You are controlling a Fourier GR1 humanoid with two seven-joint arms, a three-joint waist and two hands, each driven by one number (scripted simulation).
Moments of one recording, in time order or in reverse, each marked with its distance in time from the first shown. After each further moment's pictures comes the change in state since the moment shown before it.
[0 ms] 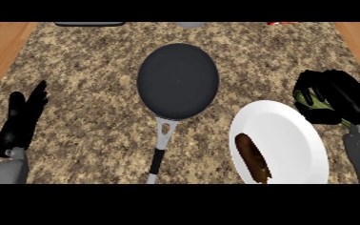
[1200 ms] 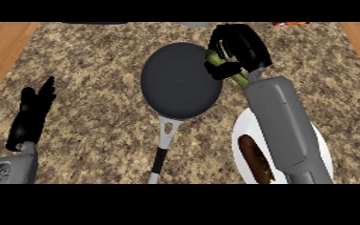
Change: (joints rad) left arm -0.036 -0.036 -0.015 0.006 -0.036 0.013 0.003; right arm -0.489 0.401 0.060 0.295 -0.105 -0.120 0.283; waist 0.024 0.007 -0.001
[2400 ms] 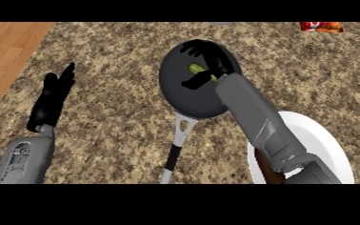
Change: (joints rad) left arm -0.123 -0.026 -0.051 0.072 -0.023 -0.029 -0.019; right arm -0.284 0.034 0.152 0.814 -0.446 -0.318 -0.199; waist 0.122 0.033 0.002
